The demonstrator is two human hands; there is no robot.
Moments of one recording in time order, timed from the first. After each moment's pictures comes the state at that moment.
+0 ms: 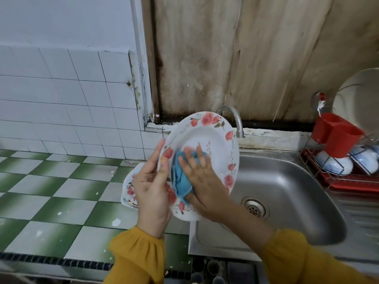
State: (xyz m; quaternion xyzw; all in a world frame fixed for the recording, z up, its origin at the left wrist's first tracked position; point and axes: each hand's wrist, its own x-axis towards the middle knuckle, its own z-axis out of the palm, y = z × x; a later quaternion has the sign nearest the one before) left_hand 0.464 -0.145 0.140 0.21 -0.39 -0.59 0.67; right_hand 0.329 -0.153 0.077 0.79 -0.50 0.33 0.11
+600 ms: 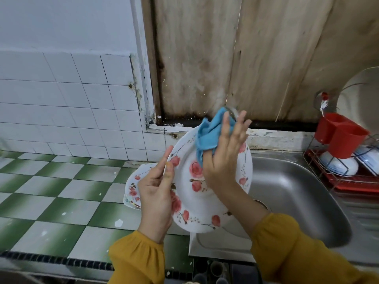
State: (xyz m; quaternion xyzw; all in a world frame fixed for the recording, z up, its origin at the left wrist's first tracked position) left_hand 0.458 -0.146 0.129 0.26 -0.46 -0.55 0.65; right_hand 0.317 -0.188 0.124 0.54 -0.58 0.59 0.17
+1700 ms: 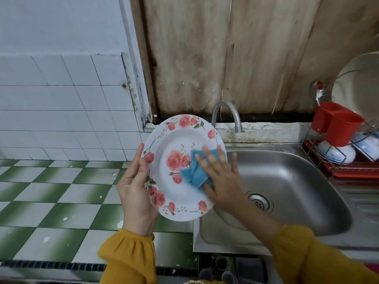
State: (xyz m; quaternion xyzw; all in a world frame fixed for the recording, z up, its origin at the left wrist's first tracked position) left_hand 0.482 -0.162 0.135 0.27 -0.31 -0.62 0.67; right_hand 0.283 -0.162 0.043 0.71 -0.61 0.30 0.20
